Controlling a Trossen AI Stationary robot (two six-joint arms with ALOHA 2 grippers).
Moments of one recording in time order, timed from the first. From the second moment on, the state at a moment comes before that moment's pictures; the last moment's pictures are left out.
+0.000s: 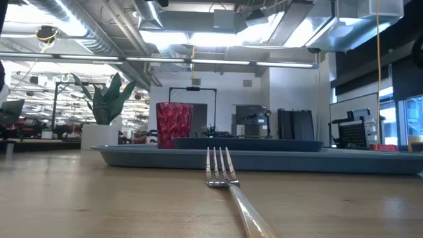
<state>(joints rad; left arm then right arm) -0.11 1.67 1.87 -1.37 -0.06 -0.30 0.78 1.66 0.80 -0.69 -0.15 2.37</state>
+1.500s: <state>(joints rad) -0.11 1.67 1.87 -1.37 -0.09 -0.30 0.59 1.32 0.85 -0.92 -0.06 2.05</state>
